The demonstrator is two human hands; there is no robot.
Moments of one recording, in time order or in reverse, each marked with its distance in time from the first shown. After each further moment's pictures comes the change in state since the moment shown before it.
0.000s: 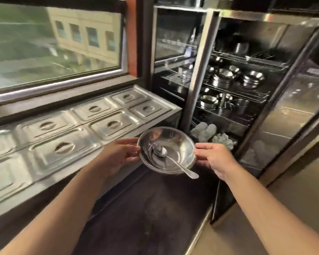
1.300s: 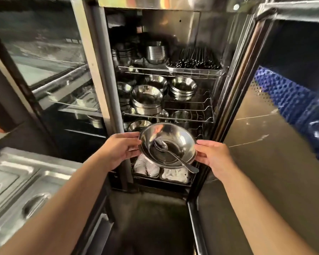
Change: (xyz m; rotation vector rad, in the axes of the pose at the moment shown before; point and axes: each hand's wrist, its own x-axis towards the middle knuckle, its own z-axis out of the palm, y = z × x) left_hand 0.611 0.111 0.350 0.241 -0.449 -0.100; right_hand 0.452 -0.110 -0.267 0.252 0.631 -0.021
